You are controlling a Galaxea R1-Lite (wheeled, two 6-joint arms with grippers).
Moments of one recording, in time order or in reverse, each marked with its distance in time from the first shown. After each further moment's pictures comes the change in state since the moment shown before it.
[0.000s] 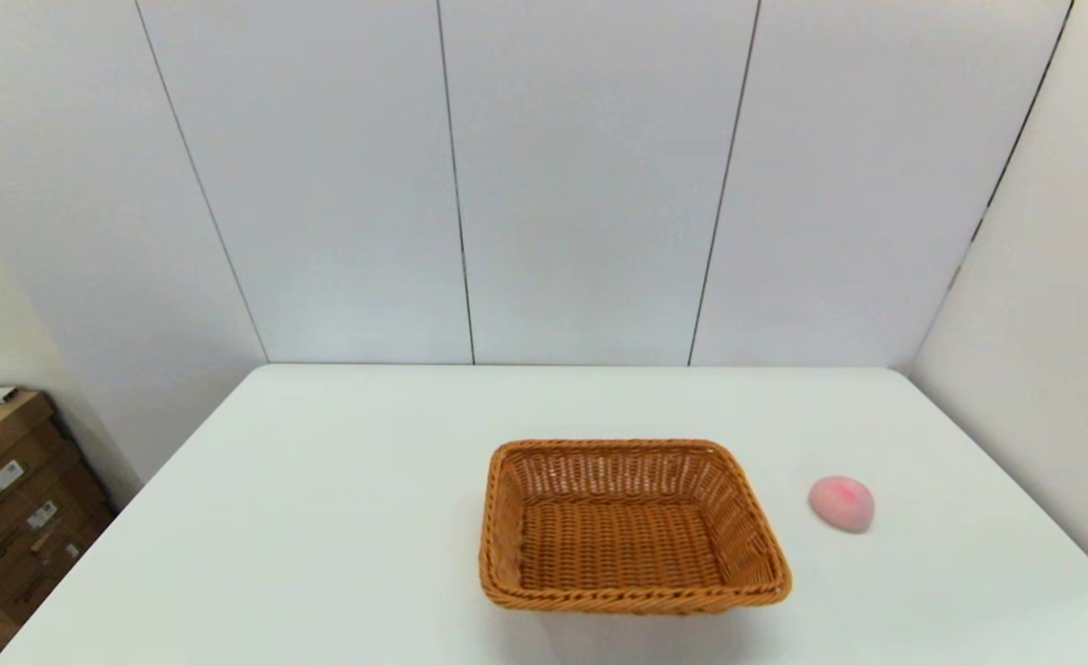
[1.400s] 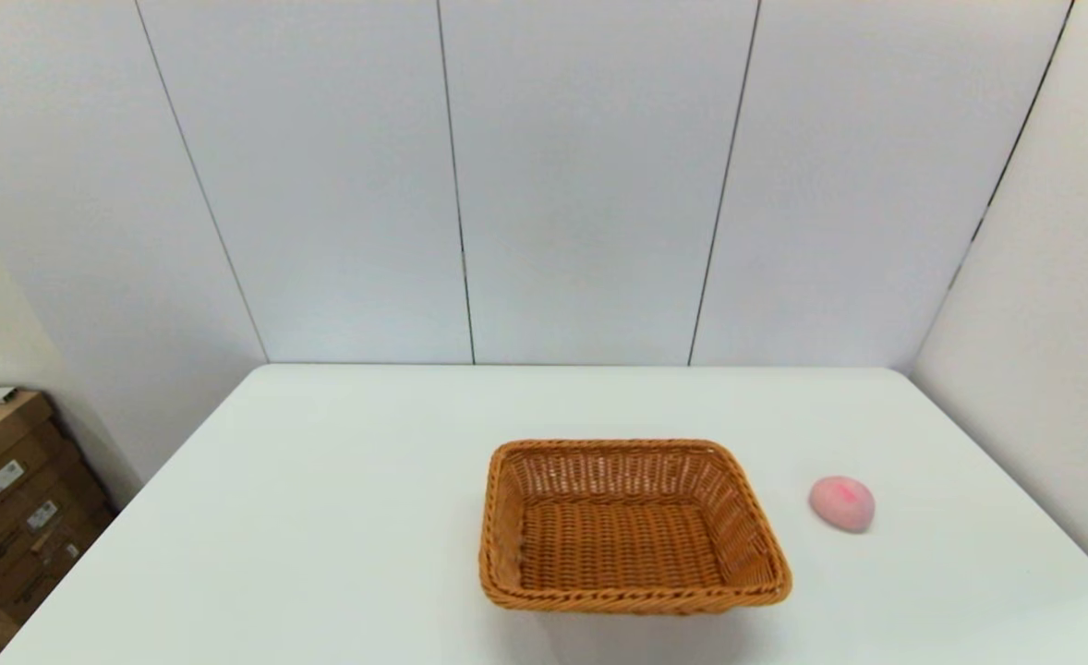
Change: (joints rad) left arm 0.001 -0.018 0.359 -0.330 0.248 0.208; right arm 0.000 0.000 -0.020 -0.002 0.009 -0.011
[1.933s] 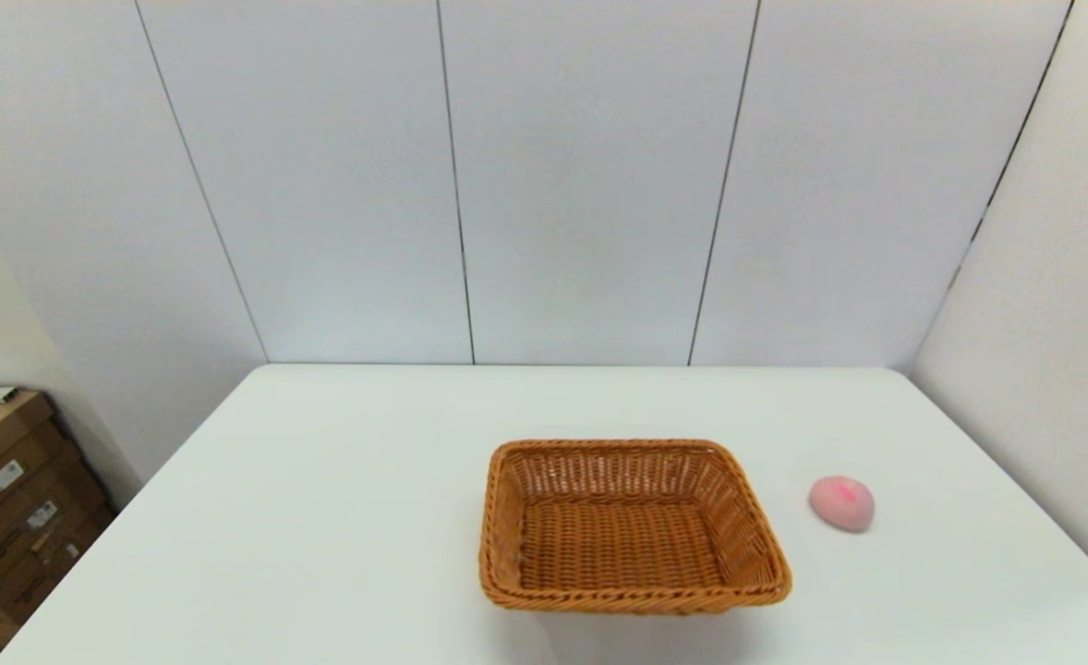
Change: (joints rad) left arm 0.000 0.000 0.000 0.000 0.000 -0.003; right arm -0.005 0.506 -0.291 0.187 -0.021 -0.002
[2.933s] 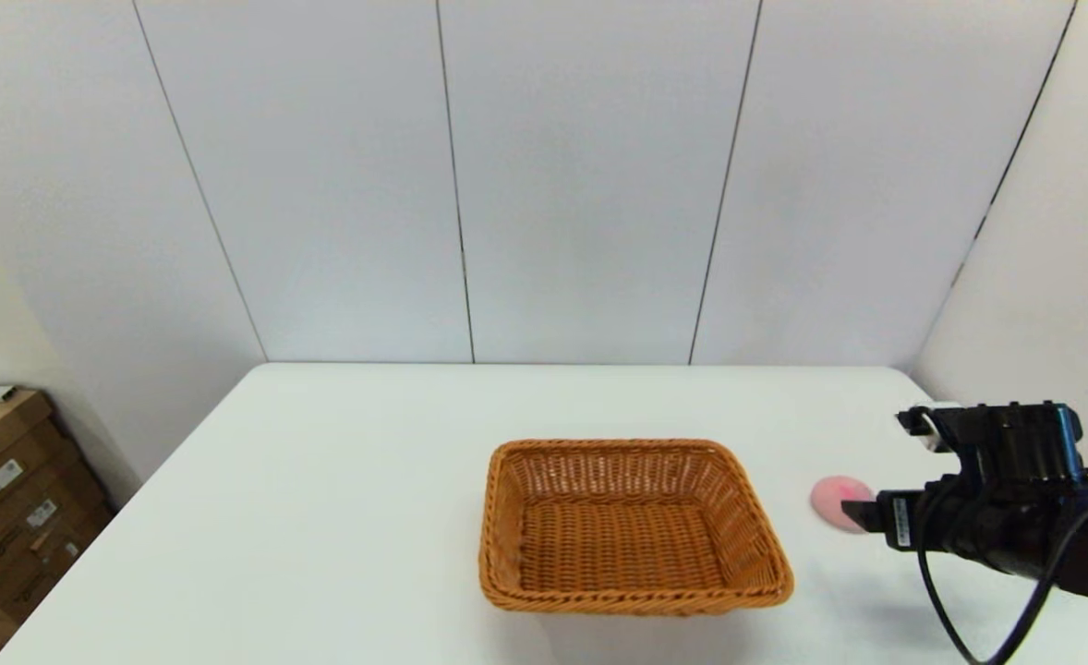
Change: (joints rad) left arm 0.000 0.000 0.000 0.000 0.000 0.000; right arm -0.003 1.380 -0.113 -0.899 -0.082 0.005
